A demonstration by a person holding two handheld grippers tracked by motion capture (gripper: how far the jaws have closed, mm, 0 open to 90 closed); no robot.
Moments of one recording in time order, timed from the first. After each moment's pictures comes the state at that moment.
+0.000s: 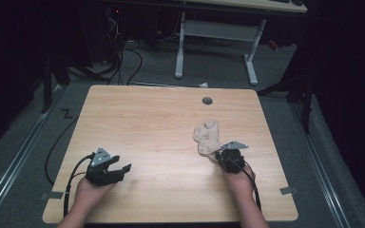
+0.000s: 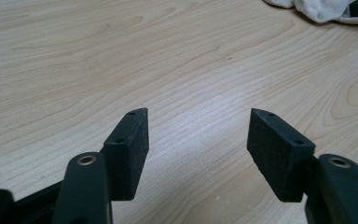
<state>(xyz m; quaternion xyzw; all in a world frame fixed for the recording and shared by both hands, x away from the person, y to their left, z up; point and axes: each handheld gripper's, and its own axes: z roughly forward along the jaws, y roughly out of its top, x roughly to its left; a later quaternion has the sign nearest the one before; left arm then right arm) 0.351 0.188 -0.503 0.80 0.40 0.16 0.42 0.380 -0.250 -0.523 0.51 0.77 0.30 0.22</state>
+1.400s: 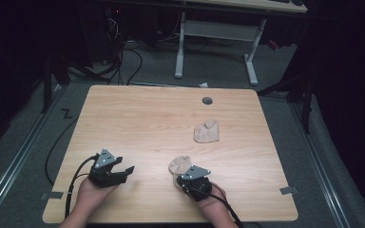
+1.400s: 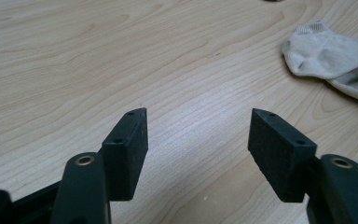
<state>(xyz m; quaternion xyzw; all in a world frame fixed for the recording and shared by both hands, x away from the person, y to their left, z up) 0.348 0.180 -0.504 0.81 0.39 0.16 0.42 0.309 -0.138 -0.524 0.35 0.85 0.35 0.17</state>
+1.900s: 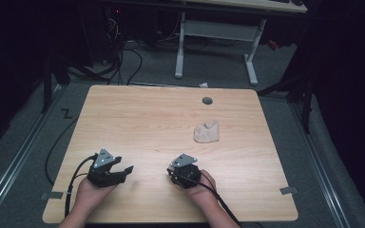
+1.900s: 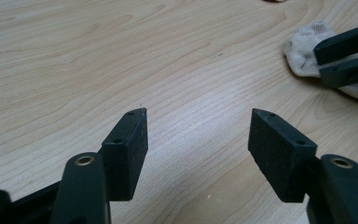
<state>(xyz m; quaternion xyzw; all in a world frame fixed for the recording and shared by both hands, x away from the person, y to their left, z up) 0.348 0.183 -0.503 0.80 0.39 0.16 0.42 0.345 -0.108 -0.519 0.35 0.86 0.33 0.20</state>
